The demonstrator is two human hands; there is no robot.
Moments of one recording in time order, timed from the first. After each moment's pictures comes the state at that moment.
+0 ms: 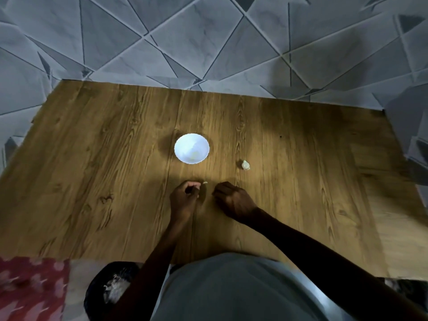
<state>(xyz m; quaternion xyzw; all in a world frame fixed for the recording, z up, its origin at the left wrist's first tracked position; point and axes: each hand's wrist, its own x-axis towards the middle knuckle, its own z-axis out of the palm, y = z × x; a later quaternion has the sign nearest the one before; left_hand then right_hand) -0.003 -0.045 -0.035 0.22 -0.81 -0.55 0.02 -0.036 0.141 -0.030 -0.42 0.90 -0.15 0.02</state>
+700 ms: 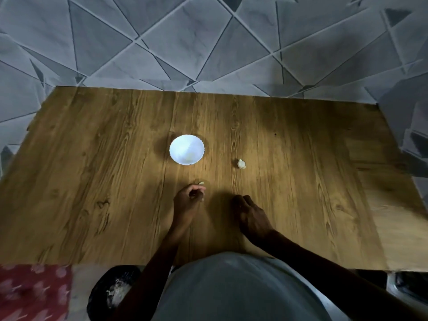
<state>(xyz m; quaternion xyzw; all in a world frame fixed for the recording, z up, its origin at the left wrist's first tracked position) 0.003 -0.031 -0.030 0.18 -0.79 -0.58 -0.03 0.020 0.185 -0.039 -0.25 0.95 -0.19 0.05</state>
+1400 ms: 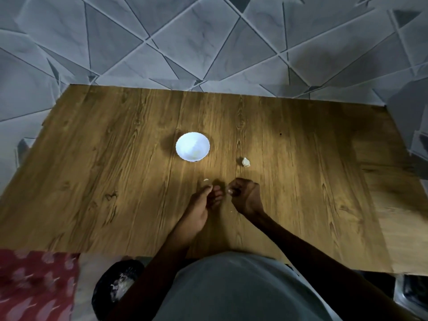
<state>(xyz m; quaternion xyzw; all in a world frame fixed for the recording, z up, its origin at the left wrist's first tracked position) 0.005 -0.001 -0.008 0.35 -0.51 -0.76 -0.18 -0.018 0.146 -0.011 -0.06 0.89 -0.45 0.05</state>
